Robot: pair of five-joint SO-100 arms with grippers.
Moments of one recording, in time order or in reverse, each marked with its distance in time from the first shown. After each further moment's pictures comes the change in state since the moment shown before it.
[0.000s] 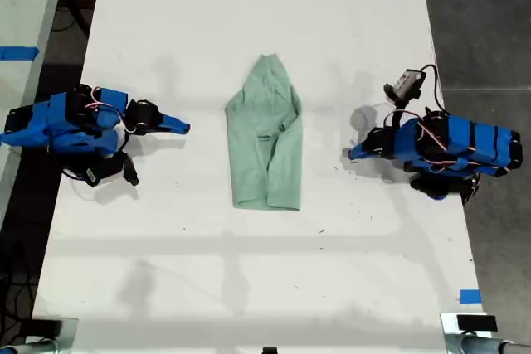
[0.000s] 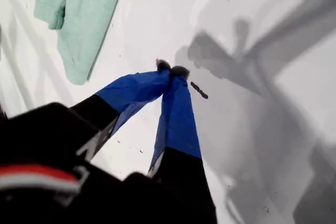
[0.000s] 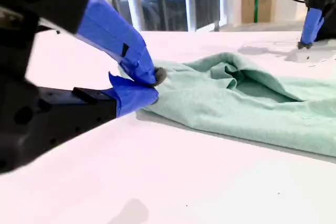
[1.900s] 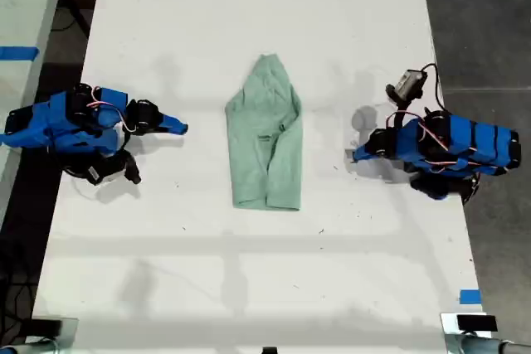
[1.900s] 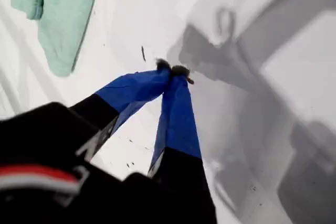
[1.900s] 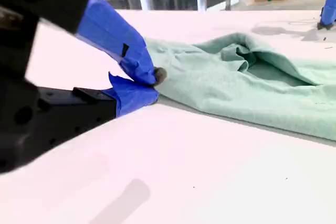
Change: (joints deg) arm 0 -1.5 0.0 -2.5 4.1 -2.9; arm 1 -1.2 0.7 -4.0 5.8 0.7
